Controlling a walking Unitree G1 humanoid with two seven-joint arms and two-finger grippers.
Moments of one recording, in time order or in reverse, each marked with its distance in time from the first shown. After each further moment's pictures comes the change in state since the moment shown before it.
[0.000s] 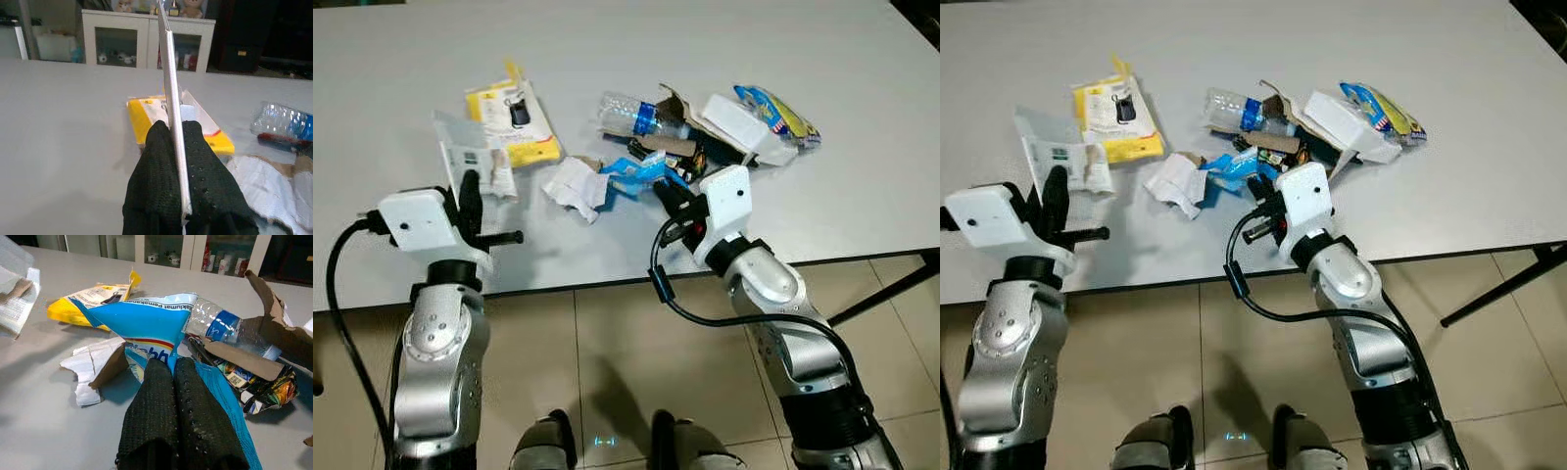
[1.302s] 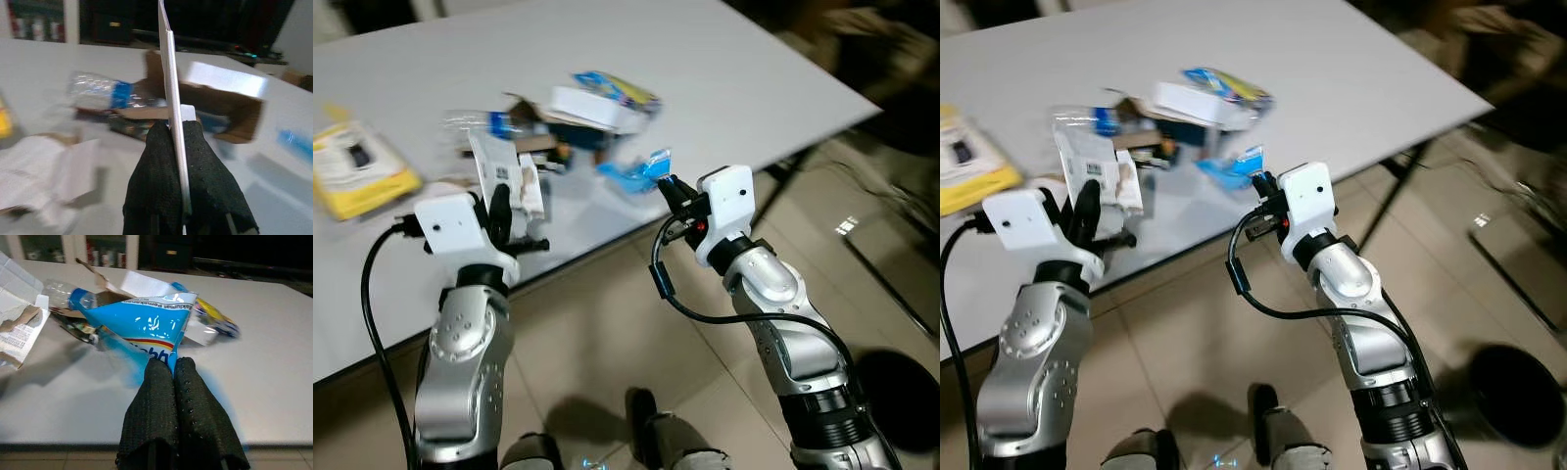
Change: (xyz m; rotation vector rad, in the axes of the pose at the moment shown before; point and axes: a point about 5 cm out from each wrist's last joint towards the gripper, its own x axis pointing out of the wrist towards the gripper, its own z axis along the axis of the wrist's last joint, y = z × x) left arm 0.001 -0.024 -0.004 -0.094 0.091 -0.036; right arm 0.000 -0.002 0.001 -0.013 -0.004 -0.031
